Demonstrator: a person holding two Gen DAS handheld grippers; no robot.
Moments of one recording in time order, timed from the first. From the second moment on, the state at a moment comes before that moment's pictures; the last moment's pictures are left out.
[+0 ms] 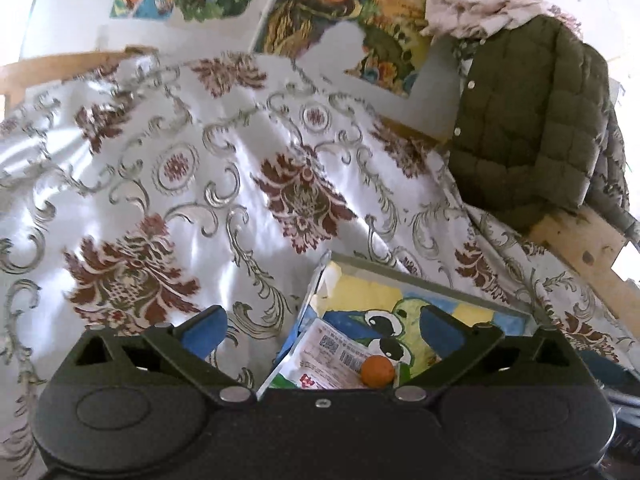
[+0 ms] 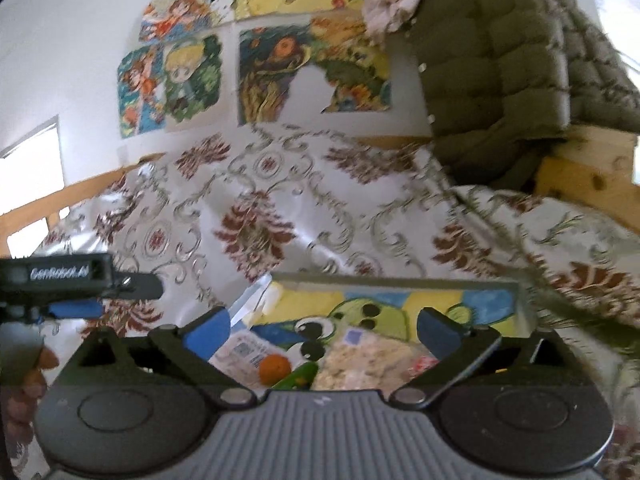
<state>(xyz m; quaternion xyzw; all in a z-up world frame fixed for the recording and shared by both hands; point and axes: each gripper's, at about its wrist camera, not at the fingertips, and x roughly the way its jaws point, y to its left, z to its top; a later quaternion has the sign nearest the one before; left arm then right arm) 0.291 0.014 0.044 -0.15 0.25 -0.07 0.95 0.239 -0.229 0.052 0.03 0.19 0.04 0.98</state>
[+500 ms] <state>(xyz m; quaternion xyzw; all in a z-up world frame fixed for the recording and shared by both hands) 0.167 -0.008 0.068 -0.11 0.20 -0.05 0.97 0.127 -0.264 0.097 0.07 0.13 -0.01 0.99</state>
